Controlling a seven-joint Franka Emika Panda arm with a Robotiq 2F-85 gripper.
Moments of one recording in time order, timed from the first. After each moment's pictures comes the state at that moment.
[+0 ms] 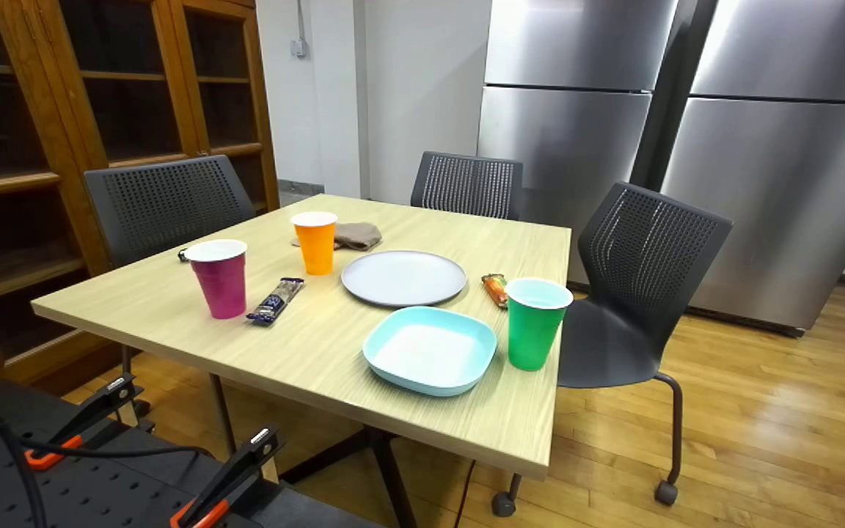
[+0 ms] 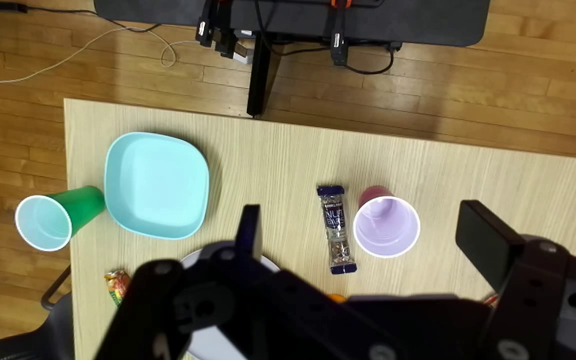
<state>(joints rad) 0.08 -0.57 0.21 -2.26 0.00 1.58 0.11</state>
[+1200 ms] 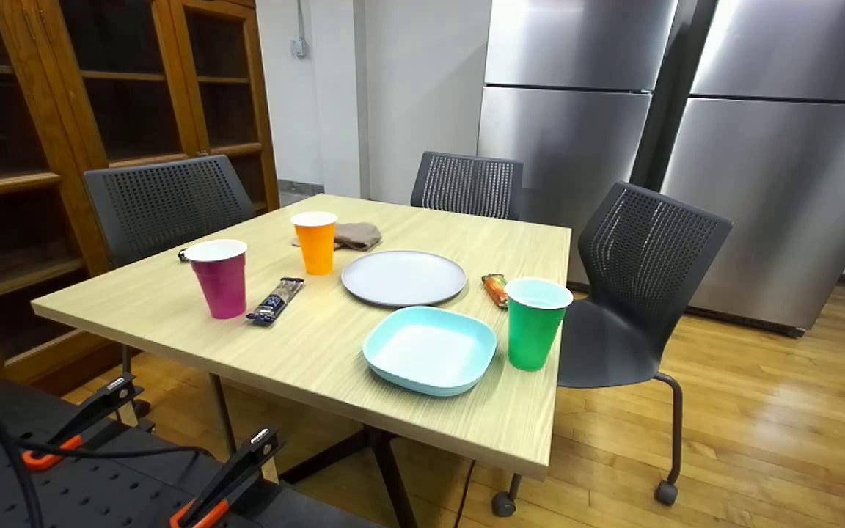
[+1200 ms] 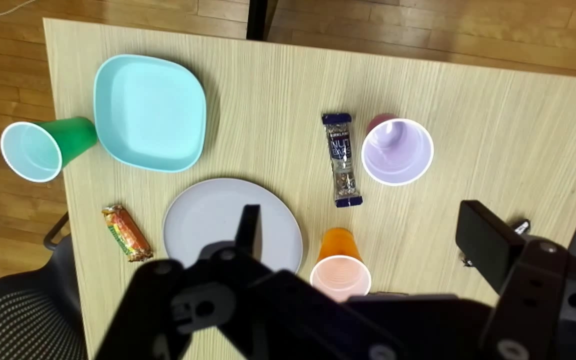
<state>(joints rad) 0.08 -0.48 0.19 -2.26 -0.05 1.80 0.11</state>
